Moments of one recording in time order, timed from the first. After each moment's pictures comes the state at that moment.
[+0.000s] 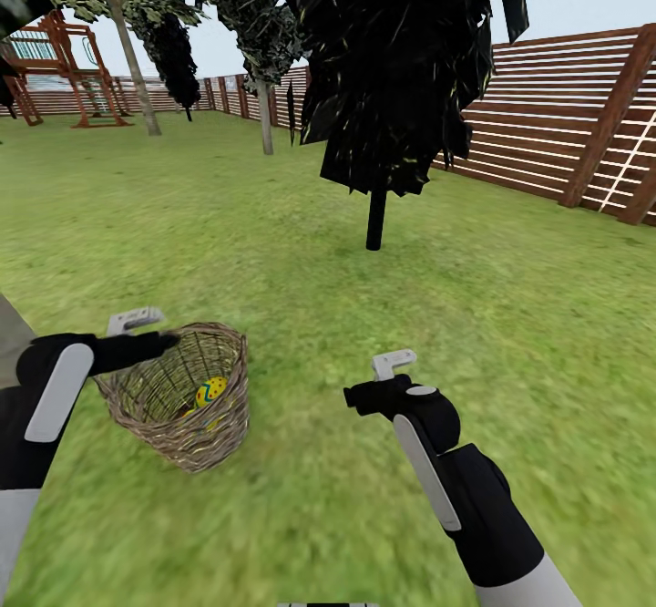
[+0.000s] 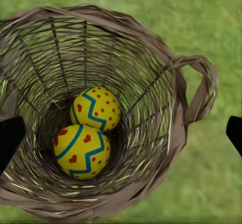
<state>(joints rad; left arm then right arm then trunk) -0.71 0.36 0.03 -1.43 0.71 1.04 0.29 -0.54 0.08 0.38 -1.59 -0.24 1.04 -0.28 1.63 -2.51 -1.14</state>
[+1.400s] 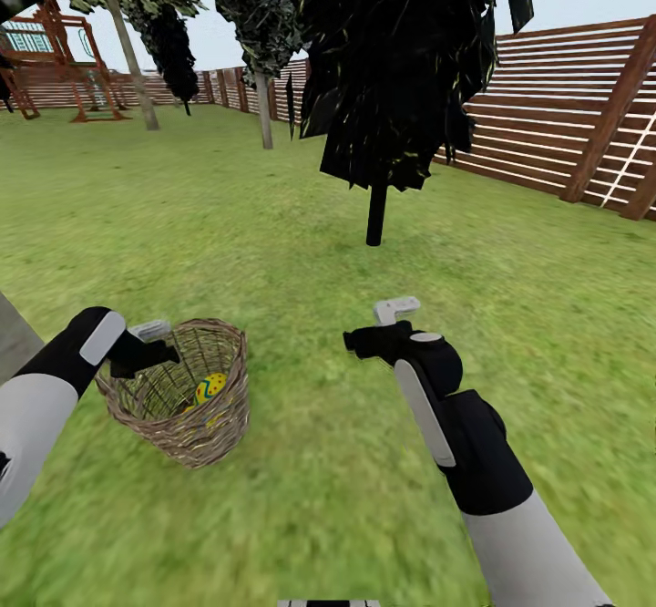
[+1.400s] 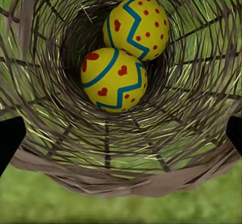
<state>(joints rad) -1.14 0.36 -0.17 -0.55 0.71 1.05 0.27 -0.72 0.10 0.36 -1.59 -0.24 1.04 -0.28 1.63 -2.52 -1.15</state>
